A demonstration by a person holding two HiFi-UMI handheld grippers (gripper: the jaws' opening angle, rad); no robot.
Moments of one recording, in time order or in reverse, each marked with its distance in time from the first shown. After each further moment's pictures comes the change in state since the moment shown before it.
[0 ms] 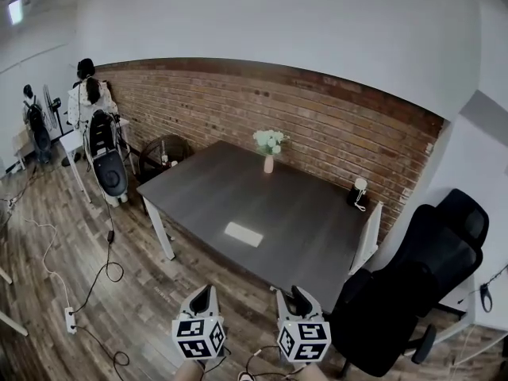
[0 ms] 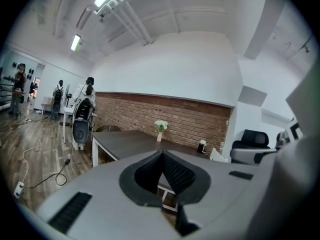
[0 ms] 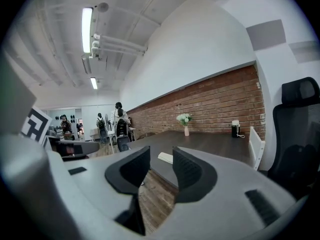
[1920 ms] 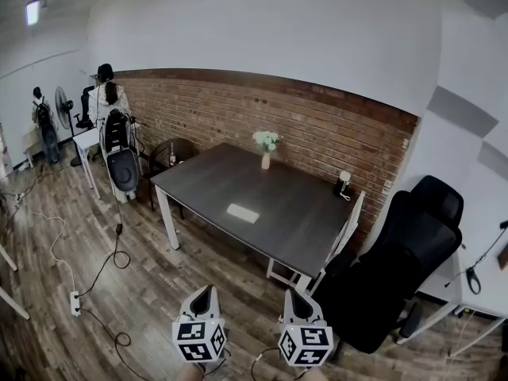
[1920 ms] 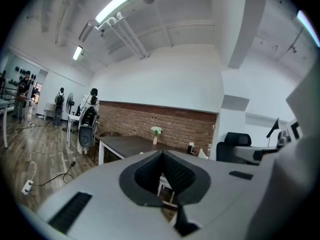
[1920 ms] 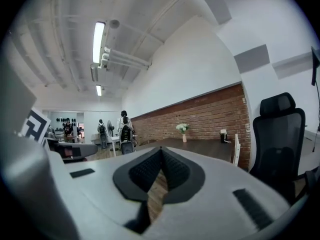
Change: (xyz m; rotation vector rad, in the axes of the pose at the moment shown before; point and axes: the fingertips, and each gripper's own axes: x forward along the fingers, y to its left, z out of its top) left arm -0.217 -0.069 -0.019 0.025 -0.080 -0.007; right arm -0.226 0.042 -0.006 -0.015 -0.110 -0.014
